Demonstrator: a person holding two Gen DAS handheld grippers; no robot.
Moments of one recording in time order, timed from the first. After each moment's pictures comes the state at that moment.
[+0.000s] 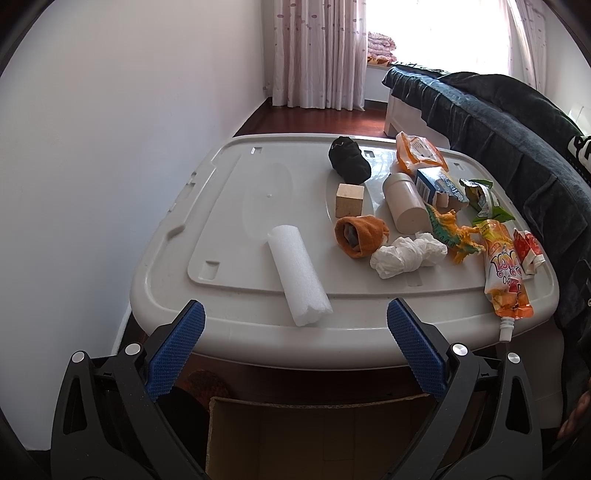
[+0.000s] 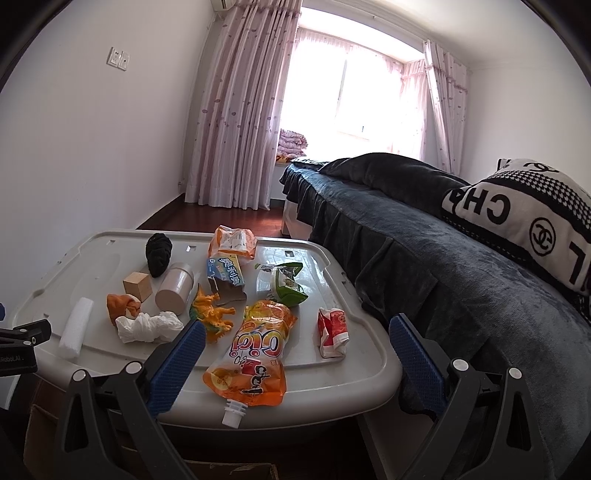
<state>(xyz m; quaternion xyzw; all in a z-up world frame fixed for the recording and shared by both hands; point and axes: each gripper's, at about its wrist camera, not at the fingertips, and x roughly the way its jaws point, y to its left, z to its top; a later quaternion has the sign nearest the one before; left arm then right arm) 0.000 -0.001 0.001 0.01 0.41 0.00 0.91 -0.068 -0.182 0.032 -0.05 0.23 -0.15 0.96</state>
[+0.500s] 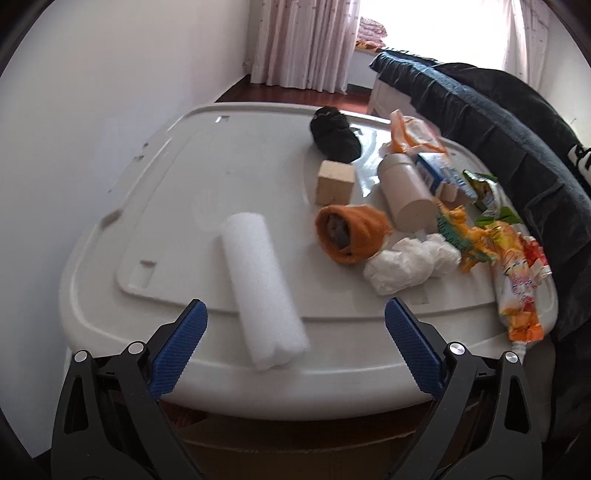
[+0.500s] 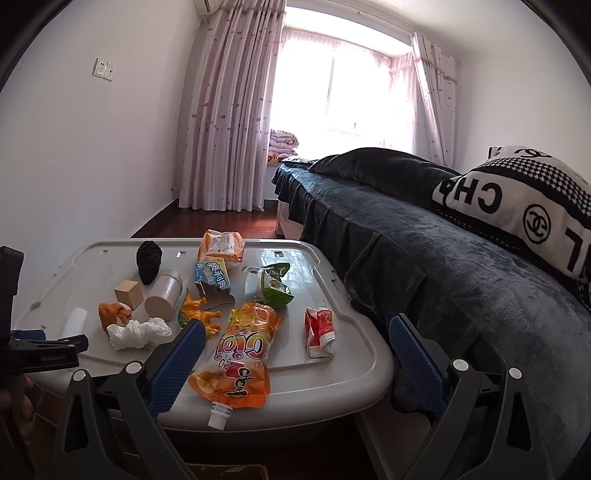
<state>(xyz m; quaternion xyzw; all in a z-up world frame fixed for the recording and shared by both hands) 0.059 -0.005 -0.045 -0.04 0.44 -0.07 0.90 -0.072 -0.206 0.035 -0.02 0.23 -0.16 0.96</state>
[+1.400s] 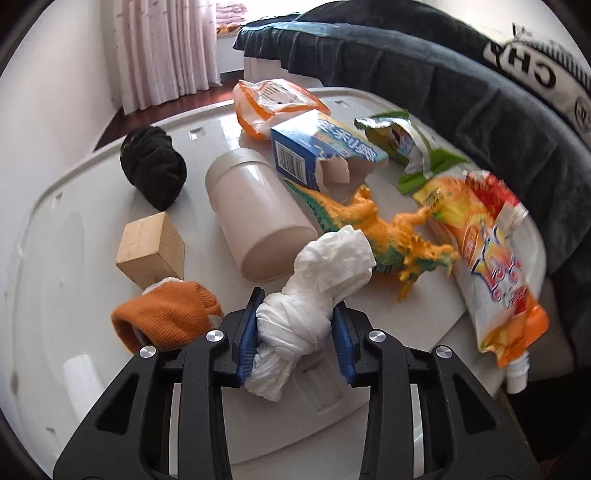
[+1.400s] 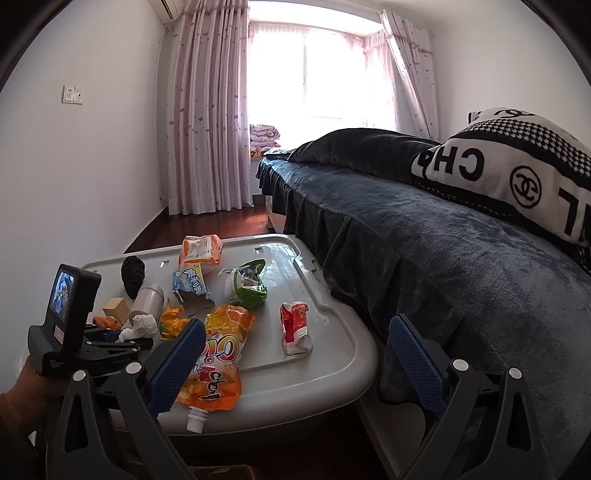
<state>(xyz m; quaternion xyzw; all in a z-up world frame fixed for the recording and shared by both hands) 0.133 -0.096 -0.074 0.09 0.45 -0.25 0.85 -0.074 -0.248 0.038 0.04 0.24 -0.17 0.95</state>
